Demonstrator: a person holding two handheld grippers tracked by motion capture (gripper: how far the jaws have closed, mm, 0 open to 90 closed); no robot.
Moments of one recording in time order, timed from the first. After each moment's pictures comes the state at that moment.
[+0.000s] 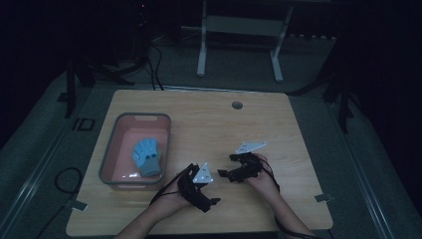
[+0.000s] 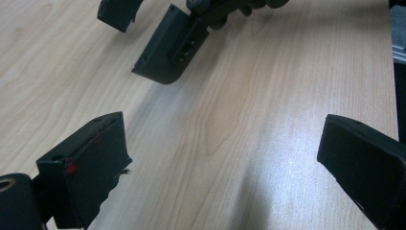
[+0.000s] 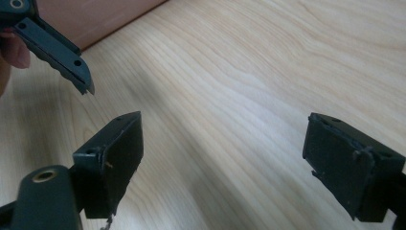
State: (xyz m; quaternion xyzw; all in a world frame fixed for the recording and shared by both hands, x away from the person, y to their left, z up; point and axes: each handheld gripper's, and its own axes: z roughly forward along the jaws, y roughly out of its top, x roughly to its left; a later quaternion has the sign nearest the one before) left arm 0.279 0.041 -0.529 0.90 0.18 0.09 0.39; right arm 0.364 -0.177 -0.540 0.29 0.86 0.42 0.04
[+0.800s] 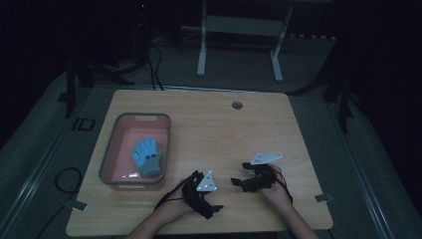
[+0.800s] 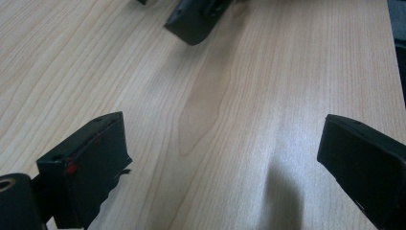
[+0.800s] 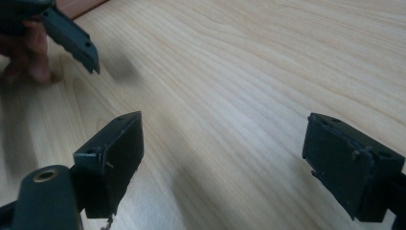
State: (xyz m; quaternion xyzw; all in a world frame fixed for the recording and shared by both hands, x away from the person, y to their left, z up) left arm 0.273 0.033 -0.554 0.90 0.17 0.08 0.40; right arm 0.339 -0.221 -0.557 0.30 0.85 0.43 0.06
